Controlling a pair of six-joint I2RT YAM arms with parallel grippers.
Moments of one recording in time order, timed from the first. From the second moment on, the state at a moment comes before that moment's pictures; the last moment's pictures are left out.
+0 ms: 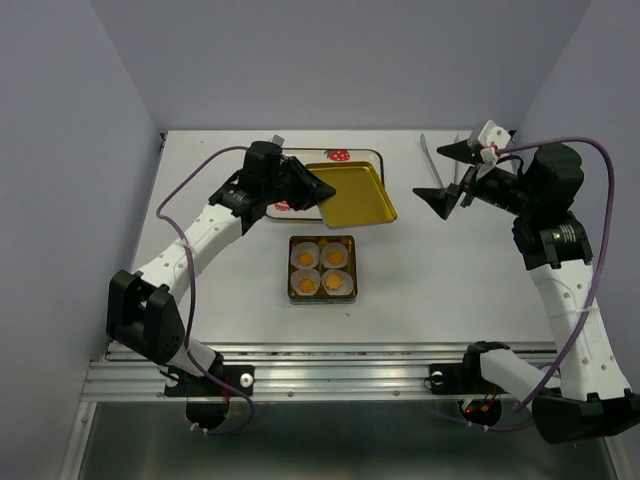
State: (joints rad) left arm -0.50 1.48 1.26 -0.26 0.33 -1.17; right arm 0.08 1.02 1.29 -0.33 -0.84 -0.29
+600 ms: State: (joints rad) left arm -0.33 1.53 1.42 -0.57 0.25 -1.22; right arm 0.72 1.26 1.17 -0.27 -0.43 -0.83
